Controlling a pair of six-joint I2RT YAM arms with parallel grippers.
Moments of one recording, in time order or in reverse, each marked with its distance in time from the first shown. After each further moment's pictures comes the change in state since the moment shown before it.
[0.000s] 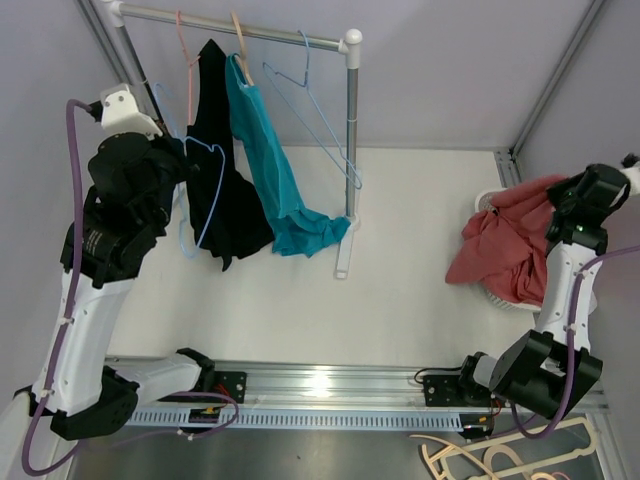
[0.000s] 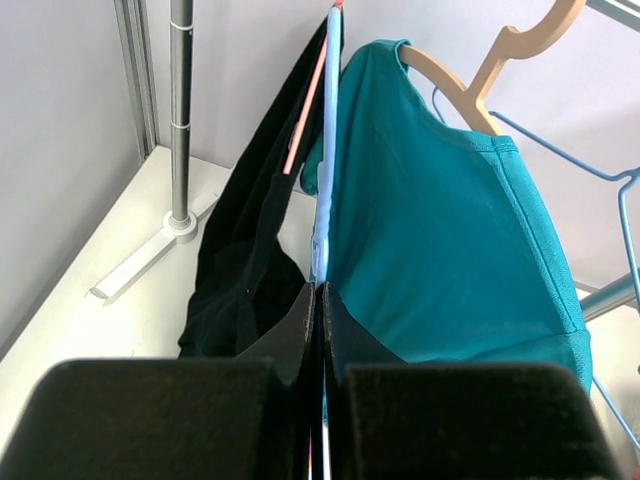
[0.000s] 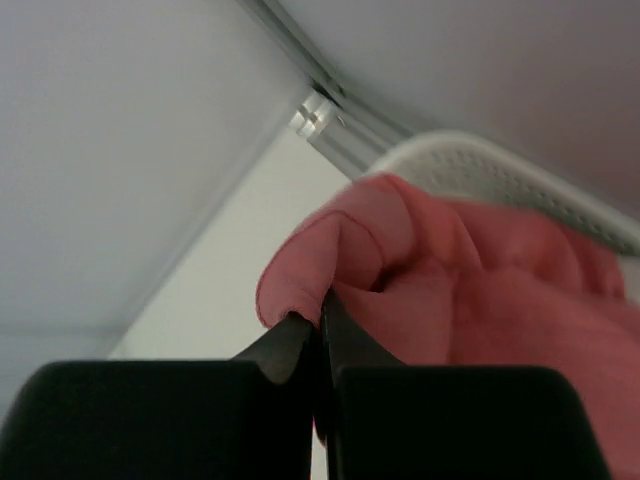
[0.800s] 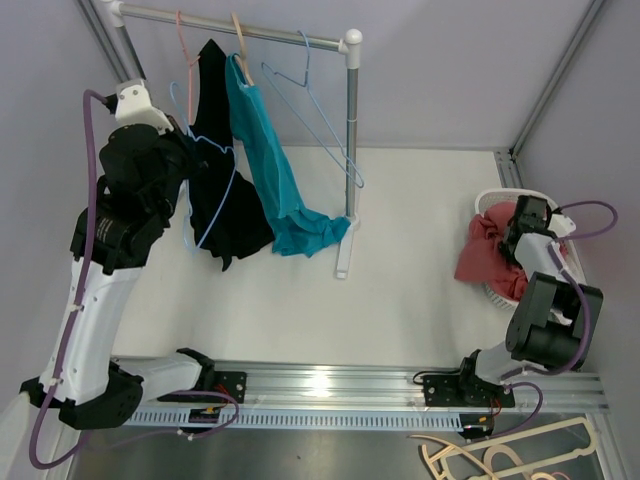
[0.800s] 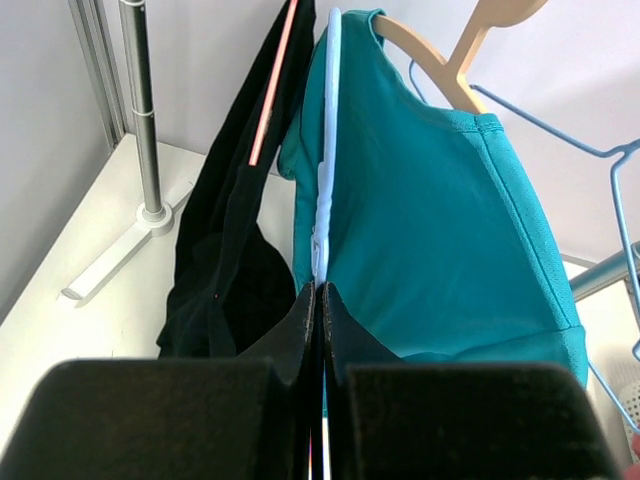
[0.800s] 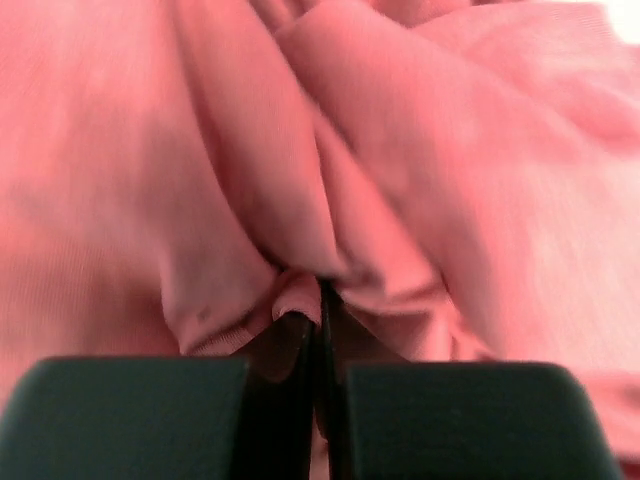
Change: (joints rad) left arm 0.037 0.036 0.000 0.006 0.106 -0.008; right arm 0.160 0.285 -0.261 -0.200 0.364 0.090
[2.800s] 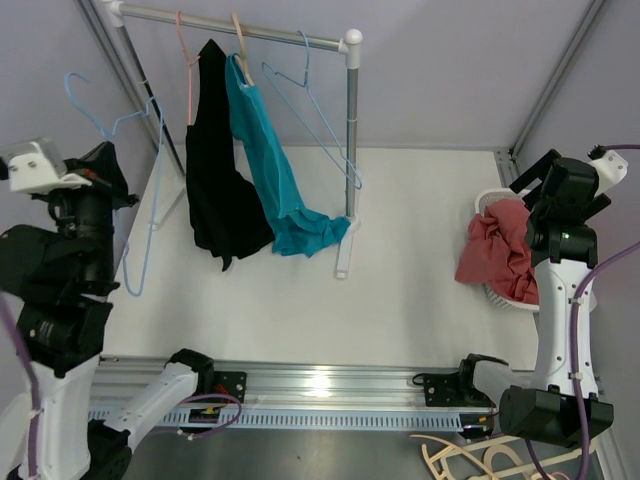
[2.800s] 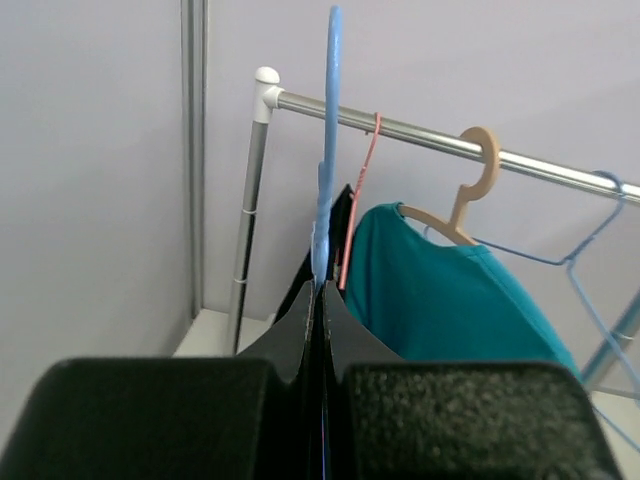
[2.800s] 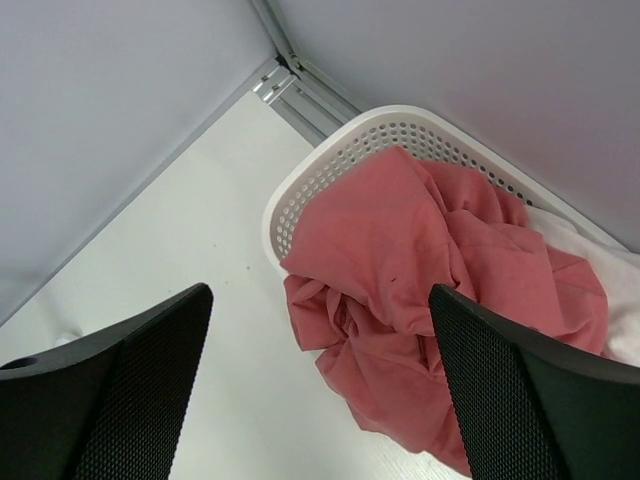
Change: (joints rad) left arm 0.079 -0.366 -0.169 0.307 0.045 0.325; right arm 0.125 -0.426 0.364 -0.217 -0.013 -0.192
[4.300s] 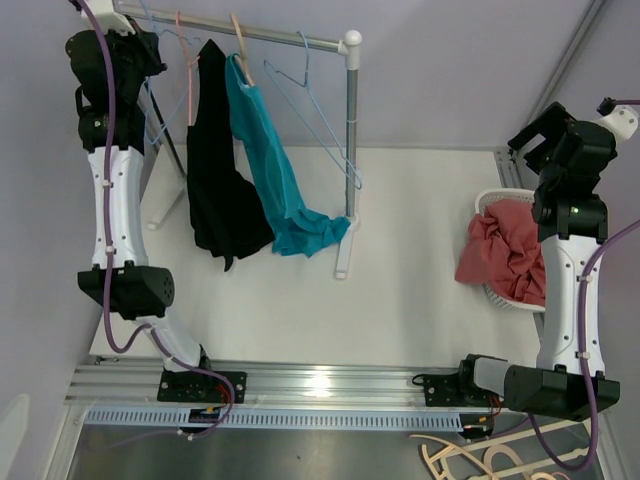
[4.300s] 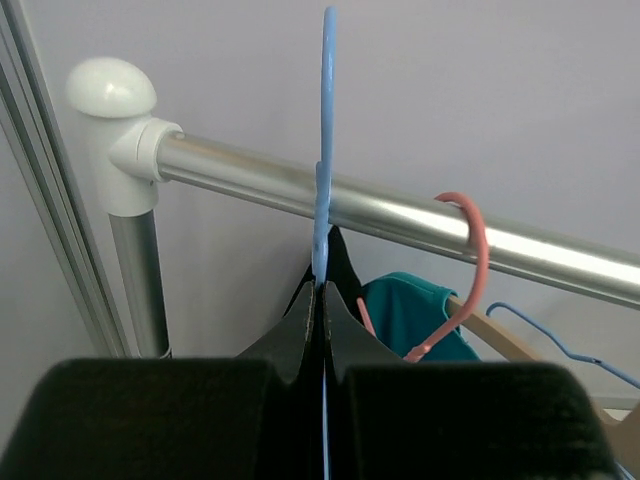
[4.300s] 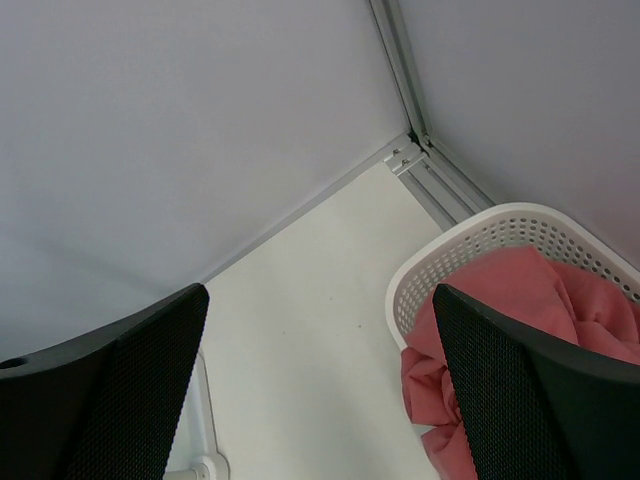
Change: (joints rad) left arm 0.444 0.981 0.631 0.176 0.581 -0.154; right arm 0.040 0.132 0.241 0.108 -0.145 -0.011
